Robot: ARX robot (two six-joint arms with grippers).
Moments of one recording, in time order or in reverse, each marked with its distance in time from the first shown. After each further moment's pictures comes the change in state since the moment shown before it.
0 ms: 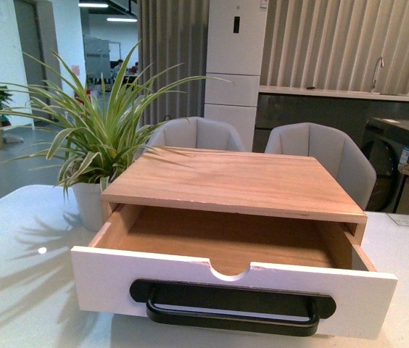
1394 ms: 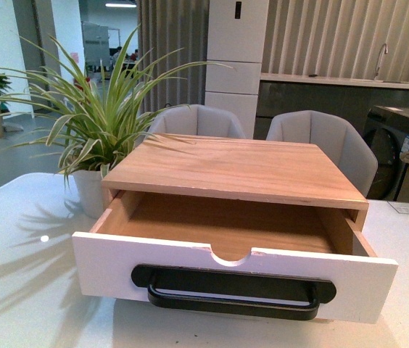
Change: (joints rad) left arm 0.000 0.000 0.000 0.000 0.000 0.003; right arm 0.000 0.000 0.000 0.000 0.000 0.000
